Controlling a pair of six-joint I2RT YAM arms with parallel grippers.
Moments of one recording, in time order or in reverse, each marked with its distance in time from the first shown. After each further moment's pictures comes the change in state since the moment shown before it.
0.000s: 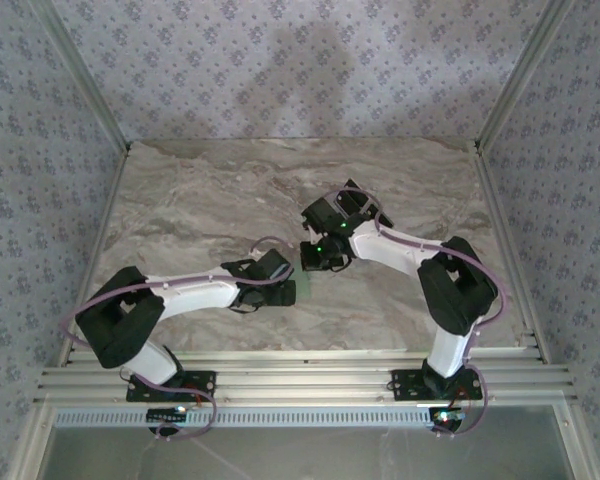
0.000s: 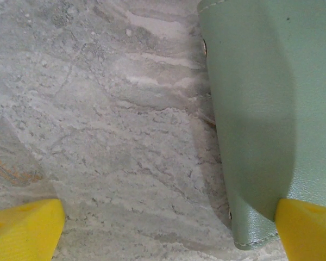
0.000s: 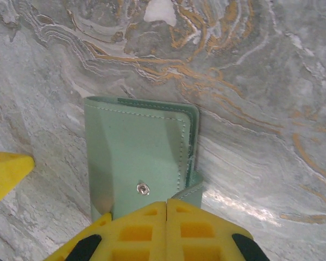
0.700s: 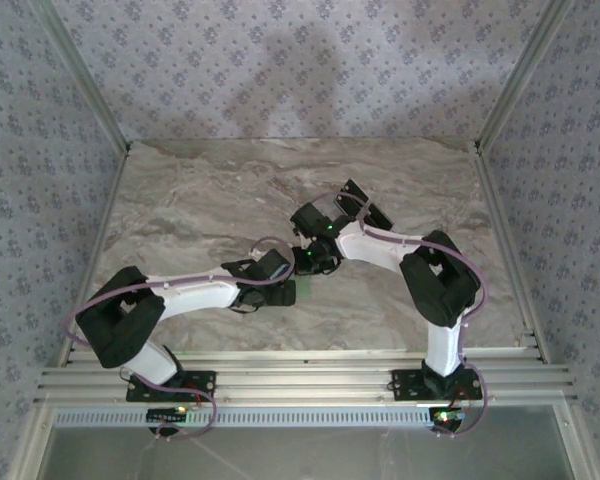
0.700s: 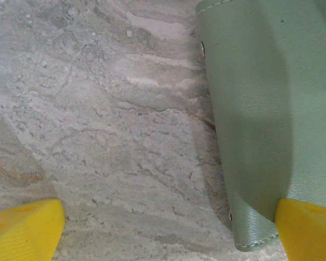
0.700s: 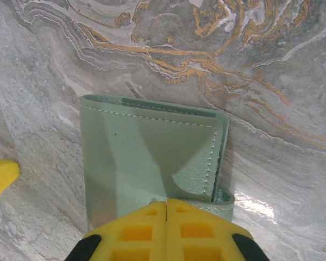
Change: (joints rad) left arm 0.000 0.002 -0.002 0.005 -0.002 -0.002; right arm 0.037 0.095 0.051 0.000 0.005 0.000
